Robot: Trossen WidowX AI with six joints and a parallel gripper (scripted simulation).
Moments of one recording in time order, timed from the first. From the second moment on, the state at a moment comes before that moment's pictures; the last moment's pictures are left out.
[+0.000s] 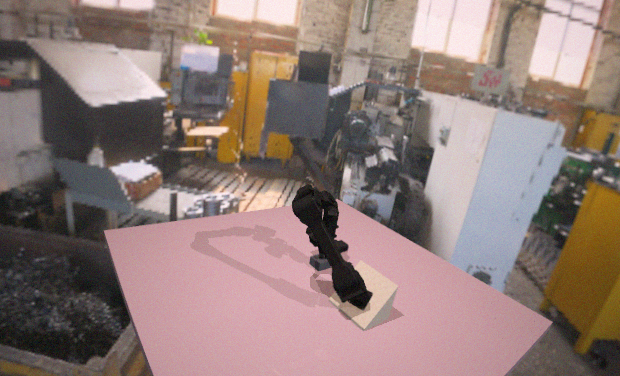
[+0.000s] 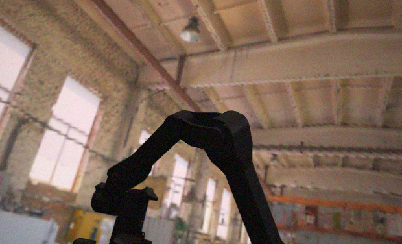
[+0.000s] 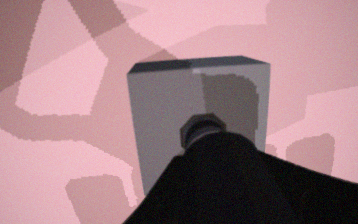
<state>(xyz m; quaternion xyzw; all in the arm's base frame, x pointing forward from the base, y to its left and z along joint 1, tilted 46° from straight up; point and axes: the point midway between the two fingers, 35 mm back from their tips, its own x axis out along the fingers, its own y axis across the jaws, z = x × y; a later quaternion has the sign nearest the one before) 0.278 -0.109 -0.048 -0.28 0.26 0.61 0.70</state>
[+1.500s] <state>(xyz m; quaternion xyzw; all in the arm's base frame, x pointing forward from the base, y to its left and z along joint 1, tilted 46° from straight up) 0.278 -0.109 -0.048 -0.28 0.26 0.61 0.70</state>
